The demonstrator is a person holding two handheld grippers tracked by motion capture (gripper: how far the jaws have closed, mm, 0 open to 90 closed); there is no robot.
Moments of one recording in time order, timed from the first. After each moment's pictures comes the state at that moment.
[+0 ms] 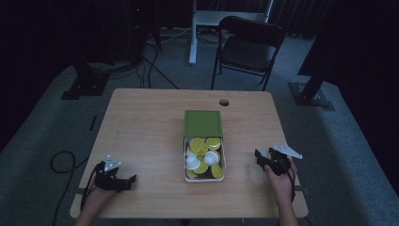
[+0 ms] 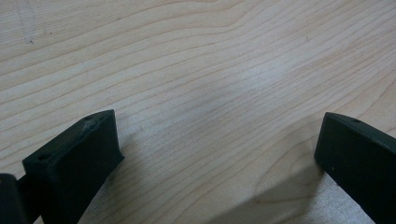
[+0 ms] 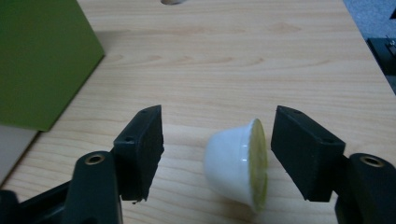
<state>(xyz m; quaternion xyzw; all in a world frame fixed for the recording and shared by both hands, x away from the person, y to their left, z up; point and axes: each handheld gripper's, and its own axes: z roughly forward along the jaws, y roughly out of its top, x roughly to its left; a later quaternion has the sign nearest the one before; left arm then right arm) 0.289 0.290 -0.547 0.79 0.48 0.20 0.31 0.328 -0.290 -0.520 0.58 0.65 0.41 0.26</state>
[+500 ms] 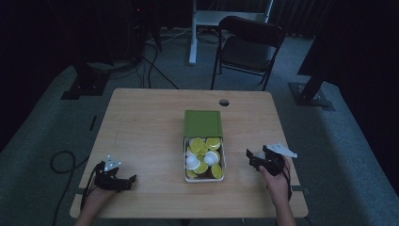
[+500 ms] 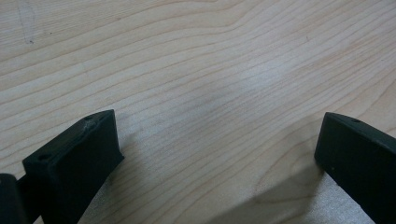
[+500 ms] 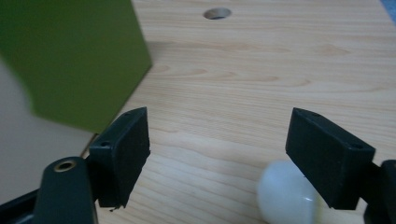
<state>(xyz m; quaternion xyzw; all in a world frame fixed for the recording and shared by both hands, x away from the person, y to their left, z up) 0.289 0.290 -0.547 0.79 0.48 0.20 0.31 0.325 -0.268 -0.509 0.54 0.68 0.44 0.25</state>
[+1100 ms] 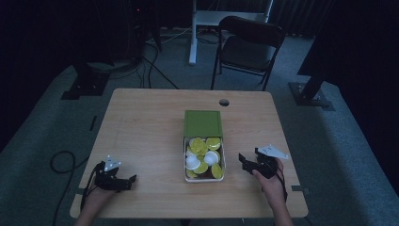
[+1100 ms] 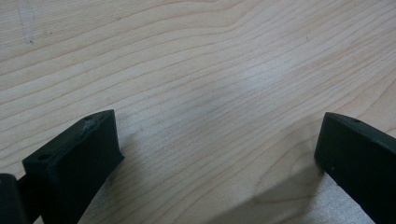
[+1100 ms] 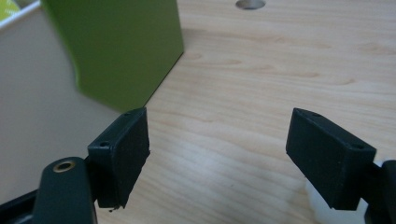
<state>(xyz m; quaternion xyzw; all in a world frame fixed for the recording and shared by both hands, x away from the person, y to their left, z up) 0.289 0.290 -0.547 0.79 0.48 0.20 0.31 0.319 -0.247 -0.513 0.50 0.71 0.43 0.24</state>
